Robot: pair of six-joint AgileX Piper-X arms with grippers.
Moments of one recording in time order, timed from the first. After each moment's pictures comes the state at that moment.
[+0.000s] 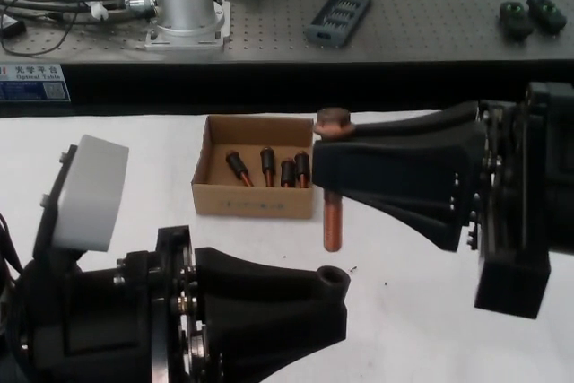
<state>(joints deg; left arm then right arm) -43.1 48.0 -21.4 -42.6 38.6 -15.0 52.6 49.6 -38.4 -2.9 -25.1 15.8</state>
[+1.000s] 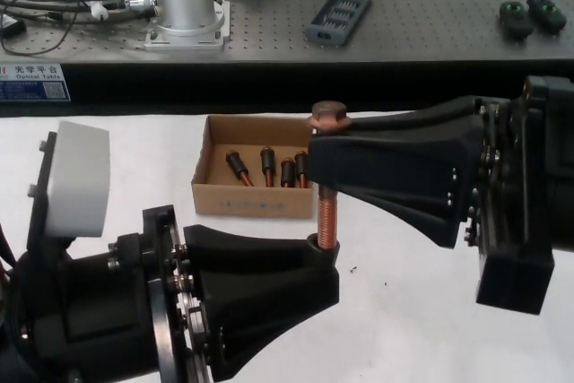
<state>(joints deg) -43.1 48.0 -21.4 -43.5 33.2 -13.4 52.6 49.6 -38.4 -3.2 -25.9 17.1</state>
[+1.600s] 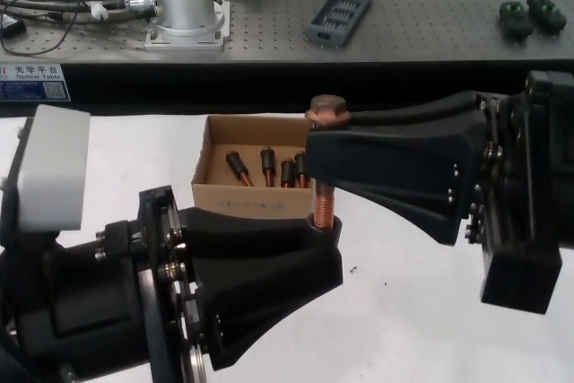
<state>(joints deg) -43.1 48.0 -21.2 -49.5 32.5 -13.4 52.7 49.6 -38.4 -4.2 -26.5 17.1</state>
